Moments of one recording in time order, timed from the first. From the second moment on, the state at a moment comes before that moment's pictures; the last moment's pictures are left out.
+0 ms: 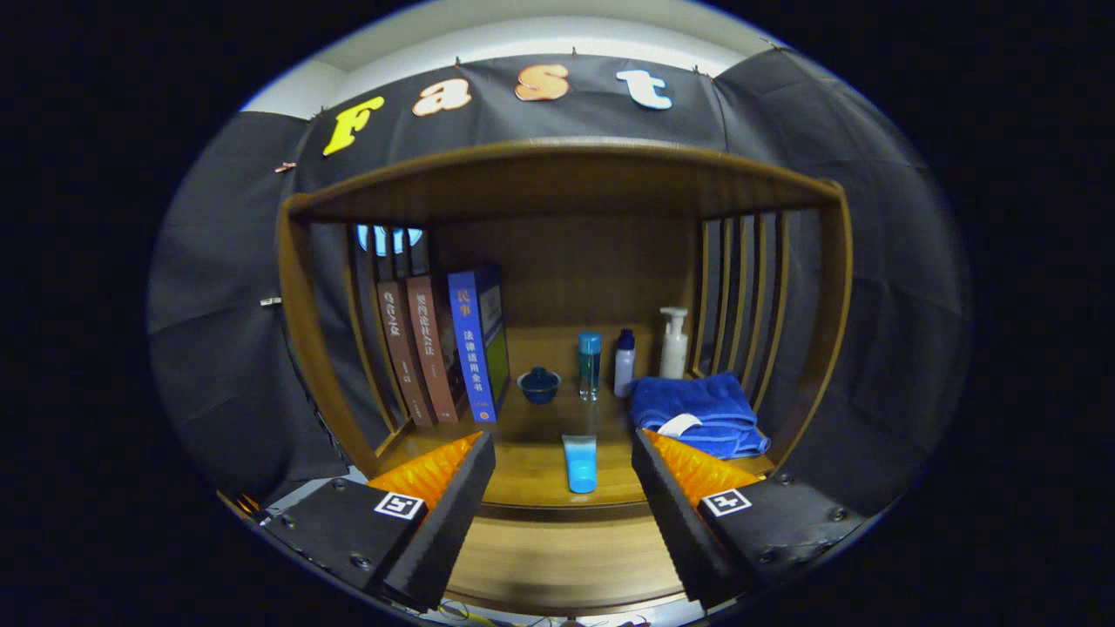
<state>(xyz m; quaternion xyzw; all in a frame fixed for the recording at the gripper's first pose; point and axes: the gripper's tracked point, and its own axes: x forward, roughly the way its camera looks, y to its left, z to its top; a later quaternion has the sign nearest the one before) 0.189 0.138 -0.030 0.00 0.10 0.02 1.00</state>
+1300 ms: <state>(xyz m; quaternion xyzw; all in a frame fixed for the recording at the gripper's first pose) 0.029 0.146 -0.220 -0.01 0.08 0.02 1.00</state>
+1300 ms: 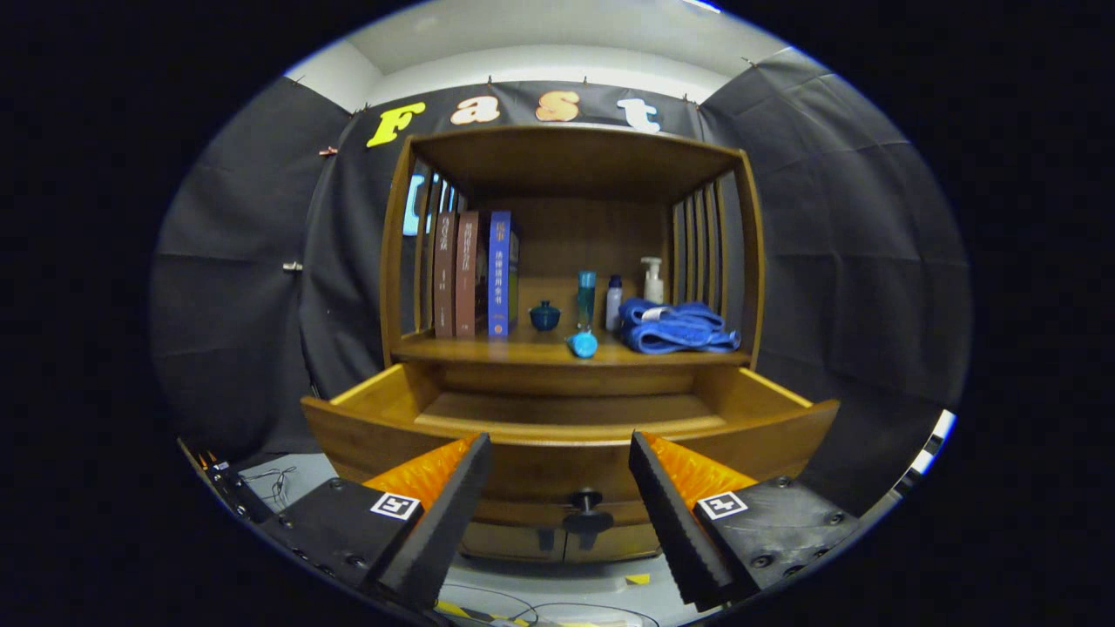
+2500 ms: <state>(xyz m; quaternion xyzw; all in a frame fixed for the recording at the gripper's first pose) 0.087 0.123 -0.276 0.03 0.13 0.02 0.99</state>
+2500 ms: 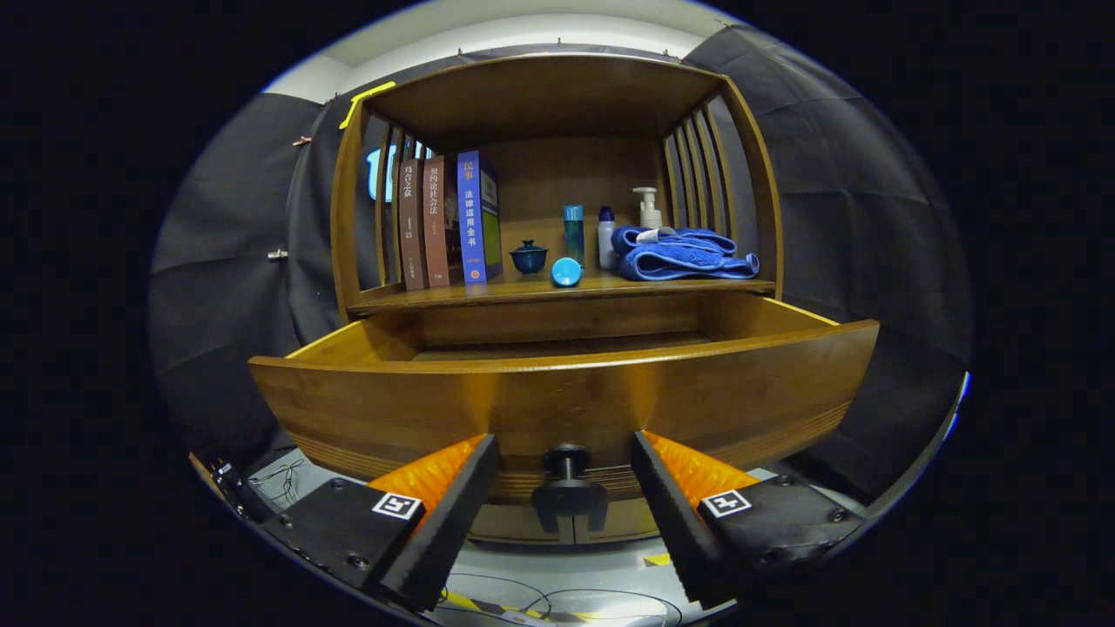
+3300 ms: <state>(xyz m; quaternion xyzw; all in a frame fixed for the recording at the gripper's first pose) 0.170 0.125 -0.279 0.01 0.14 0.02 0.99</state>
